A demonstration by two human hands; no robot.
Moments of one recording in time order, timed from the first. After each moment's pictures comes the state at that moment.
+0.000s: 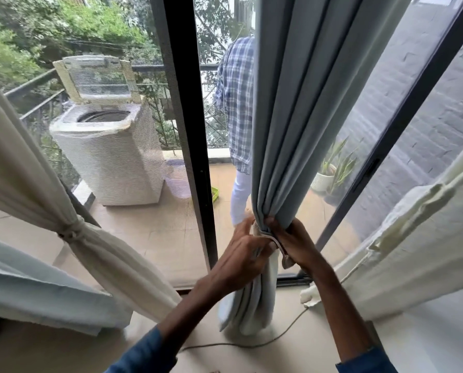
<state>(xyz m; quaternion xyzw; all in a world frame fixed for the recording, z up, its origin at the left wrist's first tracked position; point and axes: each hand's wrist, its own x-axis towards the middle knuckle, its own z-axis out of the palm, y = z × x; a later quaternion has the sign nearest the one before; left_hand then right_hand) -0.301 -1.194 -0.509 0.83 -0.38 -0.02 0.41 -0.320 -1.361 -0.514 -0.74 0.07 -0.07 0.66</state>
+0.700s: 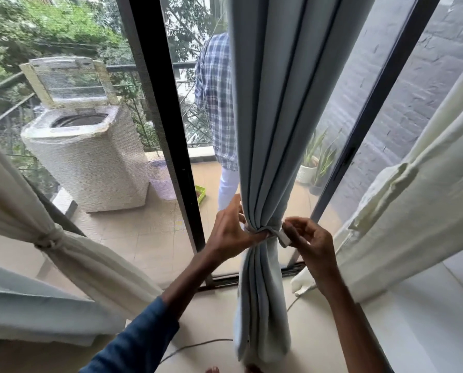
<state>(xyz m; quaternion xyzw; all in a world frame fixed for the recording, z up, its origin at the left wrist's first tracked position) -0.277 -1.219 -0.497 0.81 -0.32 0.01 0.49 -0.384 -1.398 -0.531 -0.70 0.14 -0.22 0.67</state>
